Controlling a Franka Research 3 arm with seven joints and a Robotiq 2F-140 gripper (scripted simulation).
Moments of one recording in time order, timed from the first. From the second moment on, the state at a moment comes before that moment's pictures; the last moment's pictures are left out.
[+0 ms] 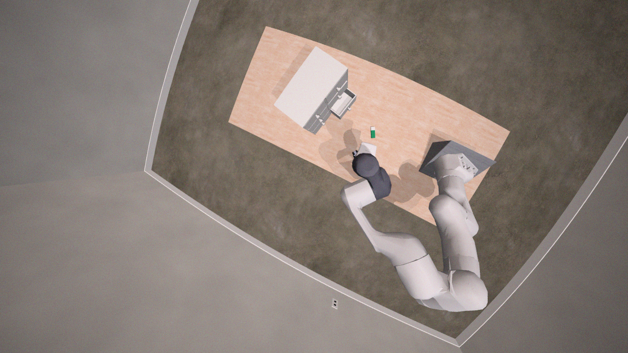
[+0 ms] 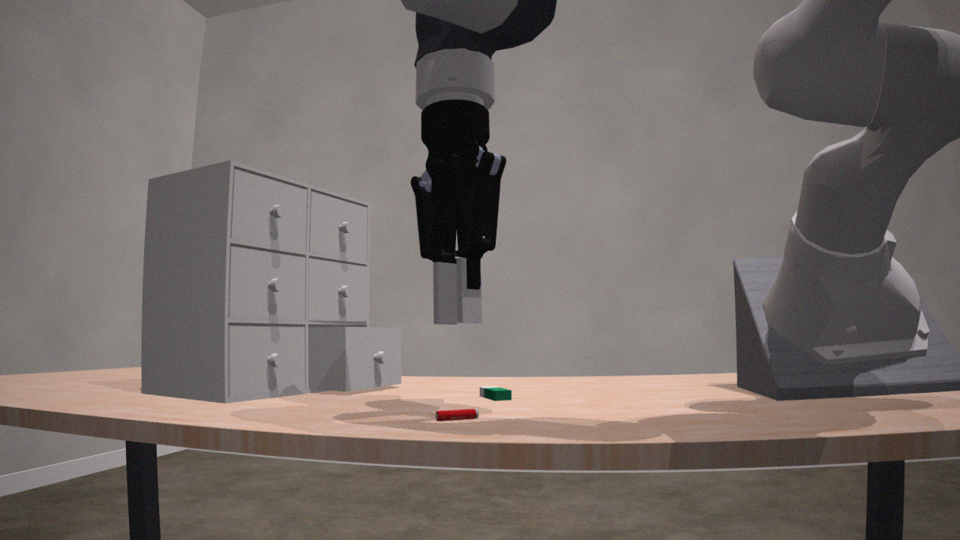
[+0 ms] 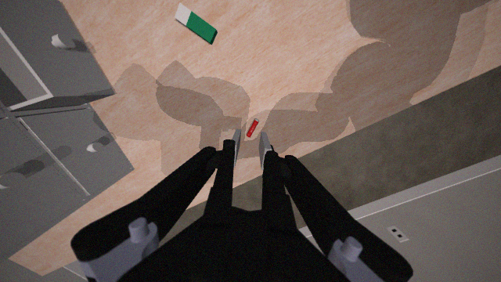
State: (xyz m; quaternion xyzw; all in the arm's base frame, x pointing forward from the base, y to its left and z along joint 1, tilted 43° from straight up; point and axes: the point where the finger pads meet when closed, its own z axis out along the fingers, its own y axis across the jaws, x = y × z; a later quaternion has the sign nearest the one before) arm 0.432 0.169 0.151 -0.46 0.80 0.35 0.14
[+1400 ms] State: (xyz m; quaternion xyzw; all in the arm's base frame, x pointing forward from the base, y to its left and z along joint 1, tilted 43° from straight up) arm 0.430 0.182 0.147 -0.40 0.84 0.36 0.12
